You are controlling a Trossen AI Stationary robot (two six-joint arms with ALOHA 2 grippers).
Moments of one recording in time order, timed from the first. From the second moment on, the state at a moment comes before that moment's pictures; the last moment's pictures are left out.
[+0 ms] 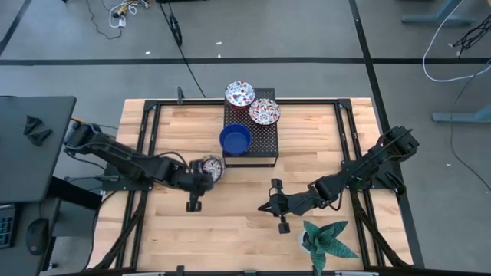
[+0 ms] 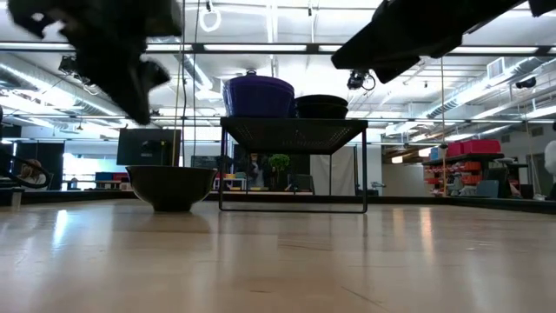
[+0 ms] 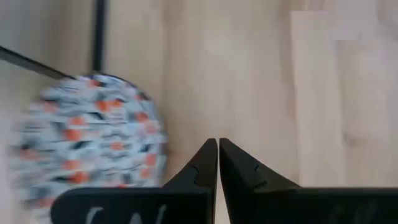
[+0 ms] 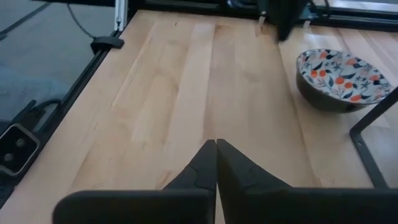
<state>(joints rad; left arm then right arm) -0.35 1.33 0.88 -0.61 -0.20 -0.29 0.50 1.60 0.83 0.25 0.33 0.16</state>
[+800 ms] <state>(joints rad) -0.36 1.34 0.74 -0.46 -0.31 -0.15 0.47 1.60 0.83 0.26 0.33 0.16</state>
